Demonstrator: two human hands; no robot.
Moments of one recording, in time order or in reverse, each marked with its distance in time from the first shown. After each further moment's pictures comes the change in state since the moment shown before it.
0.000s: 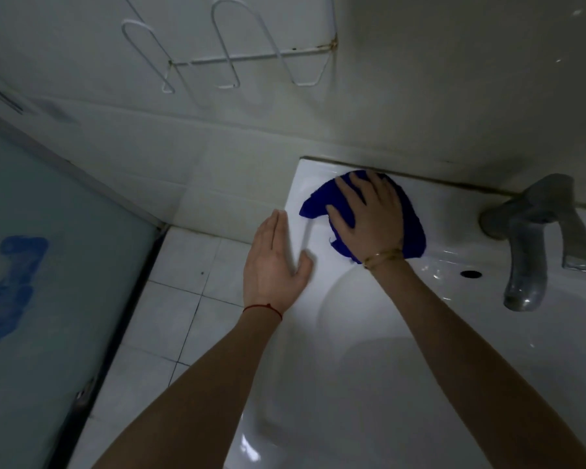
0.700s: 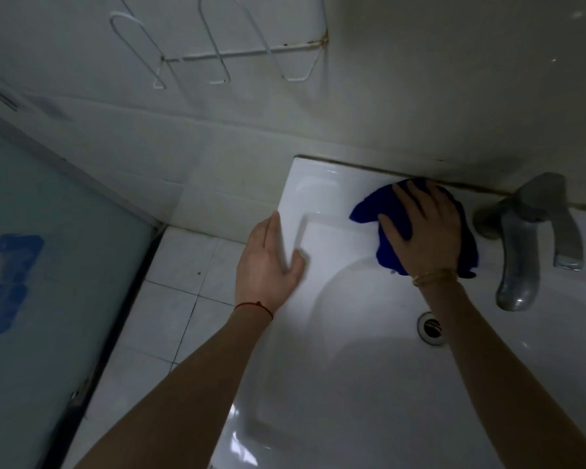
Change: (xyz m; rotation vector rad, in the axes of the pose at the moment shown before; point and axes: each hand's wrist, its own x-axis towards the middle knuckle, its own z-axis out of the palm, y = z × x) left_hand 0.001 -0.001 0.002 -0.041 0.009 -0.023; right_hand -0.039 0.075 -0.014 -0.069 0.098 0.095
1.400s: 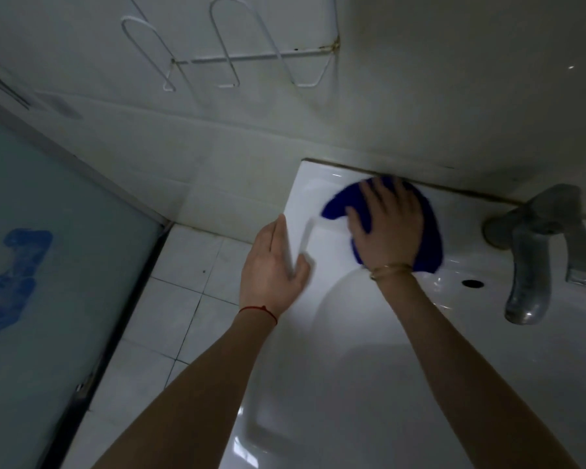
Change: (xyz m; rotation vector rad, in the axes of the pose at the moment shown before) left_hand -0.001 0.001 0.000 0.027 -0.007 0.010; right_hand 0.025 -0.067 0.010 0.030 -0.070 0.069
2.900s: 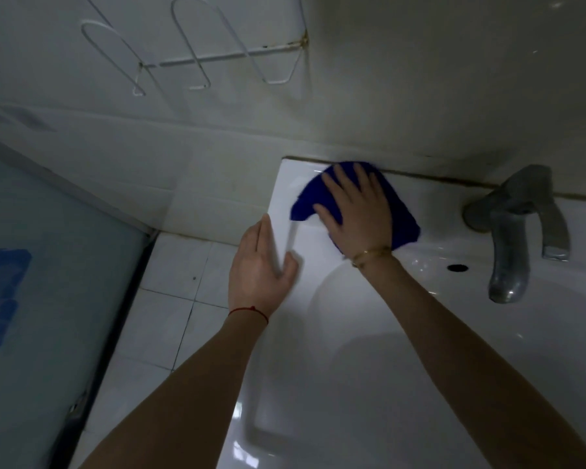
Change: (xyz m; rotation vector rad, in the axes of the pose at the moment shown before) left_hand 0.000 0.002 -0.002 -0.001 -0.028 -0.007; right_hand 0.010 -0.009 -0.001 -0.028 -0.146 -0.145
